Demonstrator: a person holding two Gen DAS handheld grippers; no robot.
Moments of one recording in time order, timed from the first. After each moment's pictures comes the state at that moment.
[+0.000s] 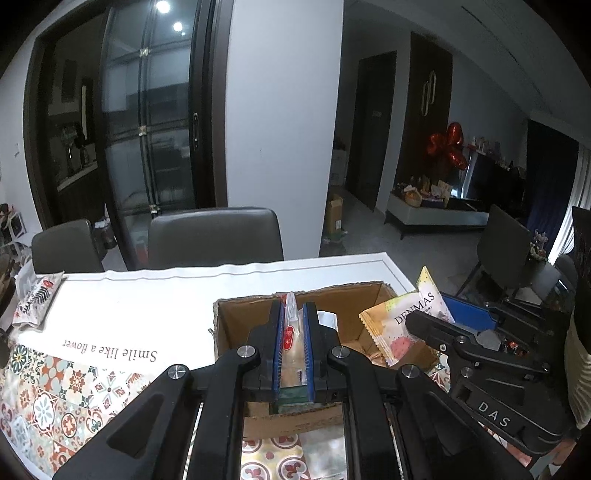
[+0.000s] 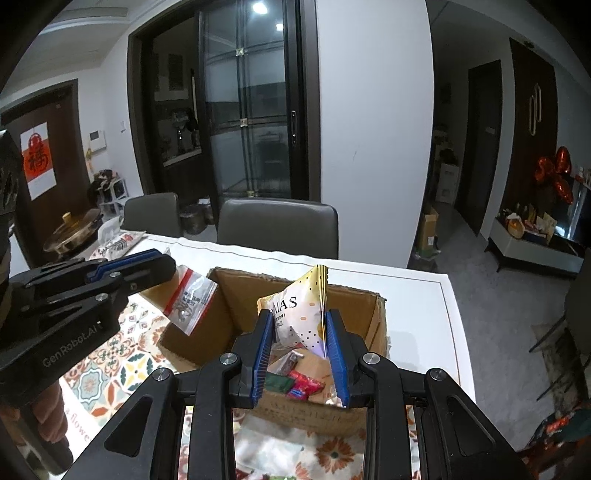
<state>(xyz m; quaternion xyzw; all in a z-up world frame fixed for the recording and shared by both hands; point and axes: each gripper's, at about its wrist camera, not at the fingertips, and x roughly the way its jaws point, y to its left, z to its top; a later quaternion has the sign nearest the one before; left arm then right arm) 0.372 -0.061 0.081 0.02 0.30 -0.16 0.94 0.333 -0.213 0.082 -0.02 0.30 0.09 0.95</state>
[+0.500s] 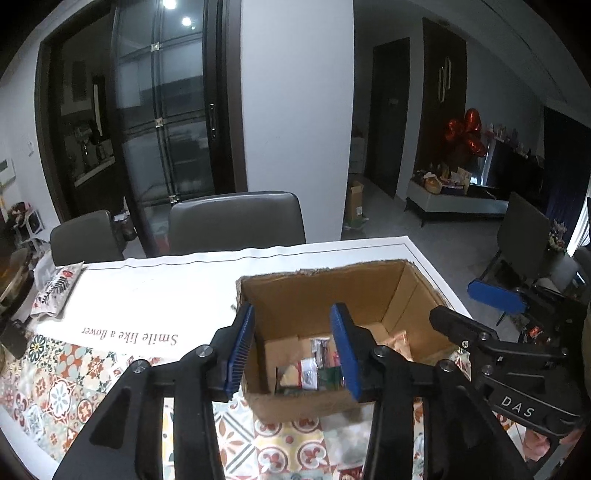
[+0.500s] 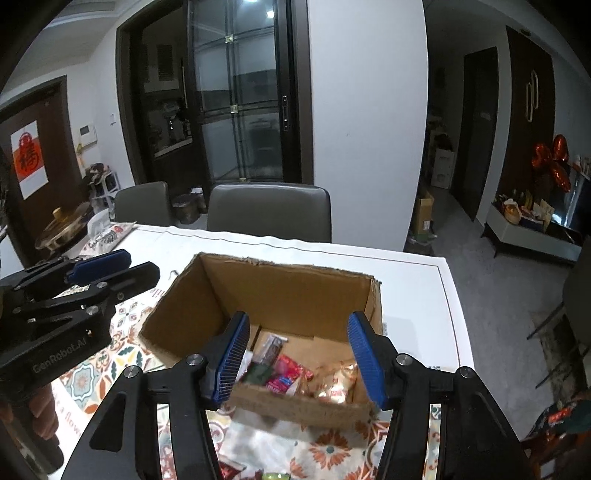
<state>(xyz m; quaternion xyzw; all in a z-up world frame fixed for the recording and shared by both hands) 0.349 -0.055 0.071 0.04 0.32 -0.12 0.94 0.336 -0.222 0.067 -0.01 0.33 0.08 0.94</state>
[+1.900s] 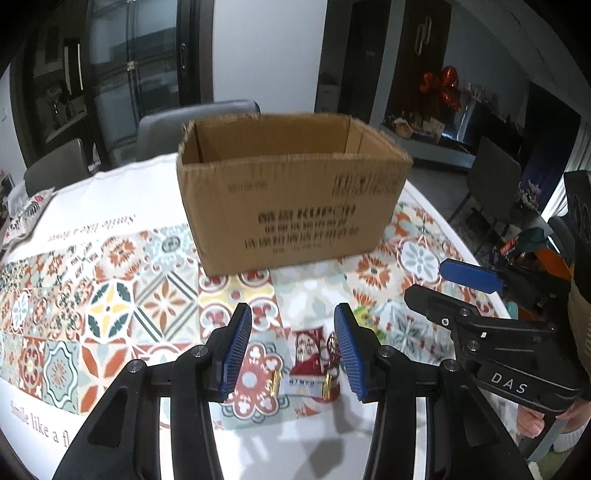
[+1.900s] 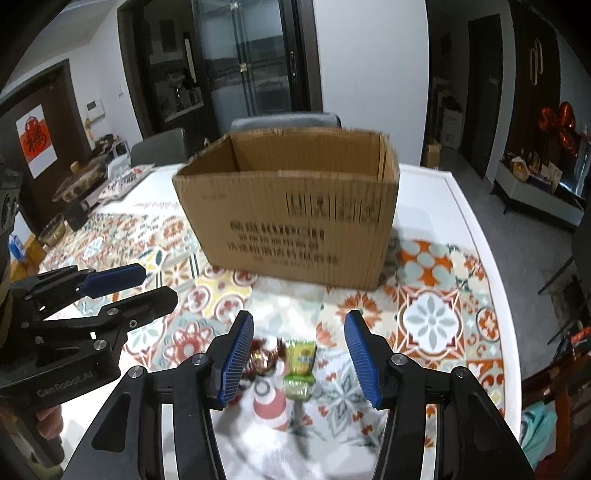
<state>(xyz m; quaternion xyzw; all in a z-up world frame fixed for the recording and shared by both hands) 0.242 -0.062 -0.031 0.04 0.42 -0.18 0.89 0.225 -0.219 -0.022 0.00 0.40 0.10 0.91</state>
